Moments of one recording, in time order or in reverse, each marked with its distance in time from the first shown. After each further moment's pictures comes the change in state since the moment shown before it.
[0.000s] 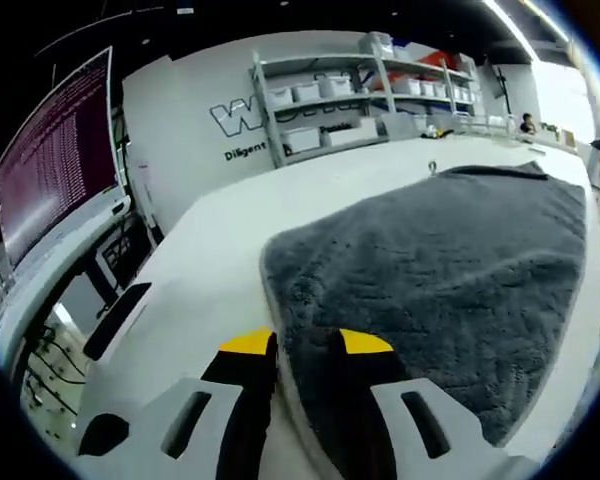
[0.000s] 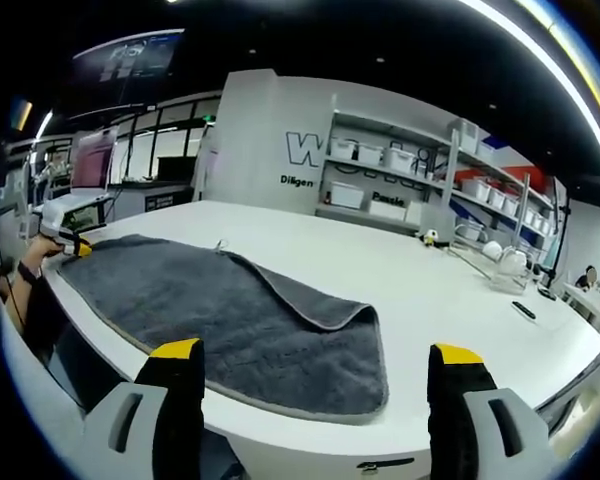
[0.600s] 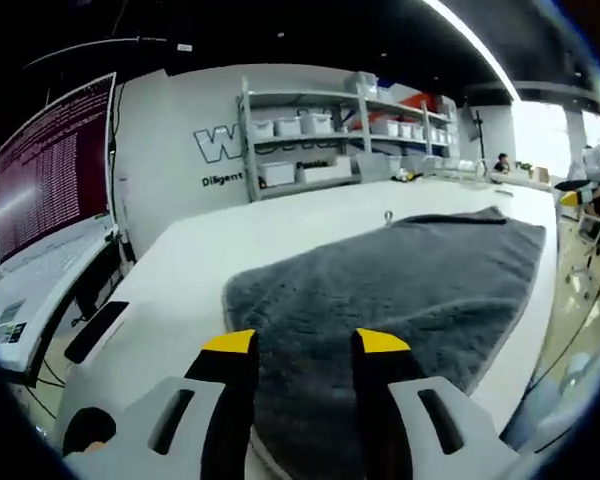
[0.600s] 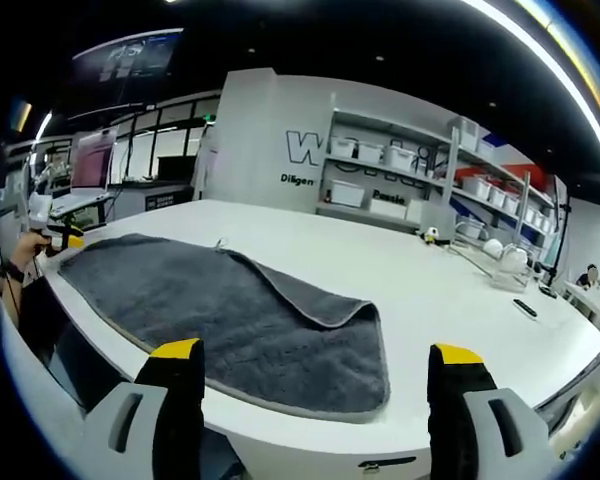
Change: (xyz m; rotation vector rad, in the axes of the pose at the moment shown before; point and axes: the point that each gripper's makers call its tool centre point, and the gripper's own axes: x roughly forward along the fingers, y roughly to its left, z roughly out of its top) left arm -0.044 -0.036 0.034 -0.073 -0.151 -0.162; right arm 0.001 0.001 -0.003 0.004 0.006 0.006
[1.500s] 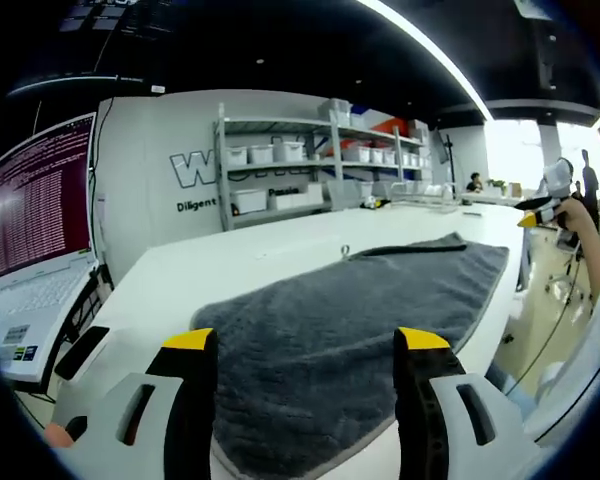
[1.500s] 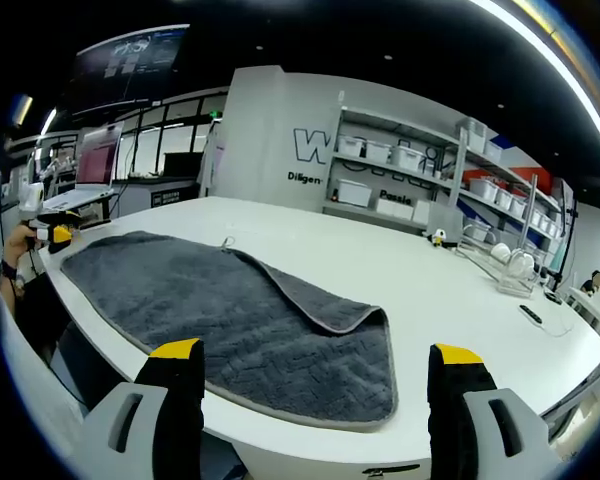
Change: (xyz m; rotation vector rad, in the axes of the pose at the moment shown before) left arm -0.031 -0.040 0.031 0.024 -0.091 -0.094; right arm 0.009 0.010 0.007 -0.022 0.009 0.027
